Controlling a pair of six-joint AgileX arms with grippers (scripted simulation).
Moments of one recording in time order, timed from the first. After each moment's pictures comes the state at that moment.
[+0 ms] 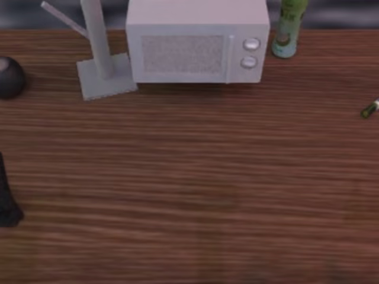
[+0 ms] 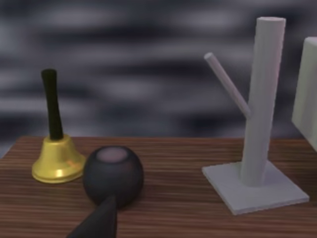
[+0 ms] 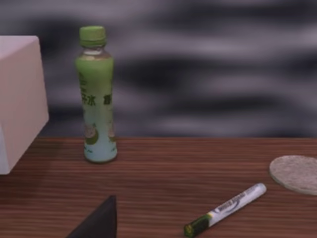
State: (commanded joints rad) left arm 0.00 0.00 0.00 0.00 0.00 0.00; right arm 0.00 0.00 0.00 0.00 0.00 0.00
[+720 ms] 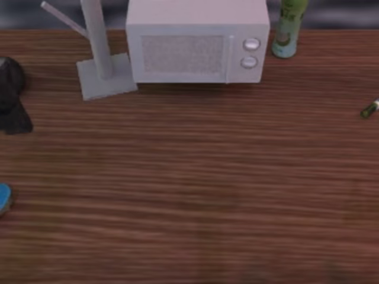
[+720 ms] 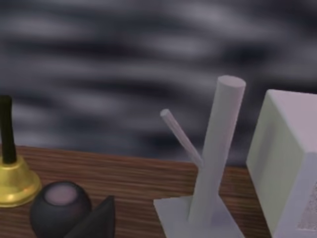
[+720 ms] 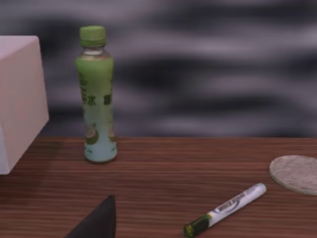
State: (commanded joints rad) left arm -0.26 0.58 0.49 -0.02 -0.23 -0.14; right arm 0.00 0.00 0.00 0.00 0.00 0.00
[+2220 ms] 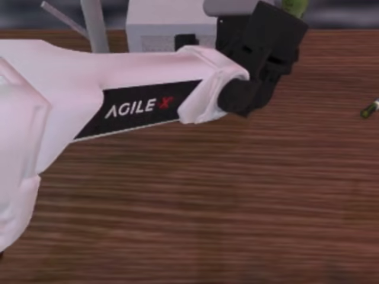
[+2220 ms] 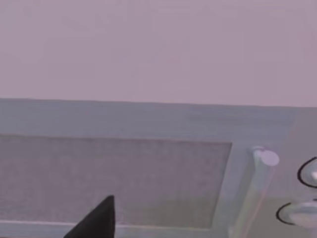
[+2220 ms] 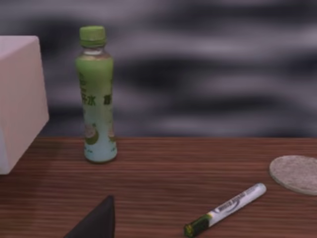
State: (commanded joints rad) left arm -0.83 2.11 1.59 -0.09 -0.74 -0.44; right arm 0.00 0.00 0.00 0.00 0.00 0.00
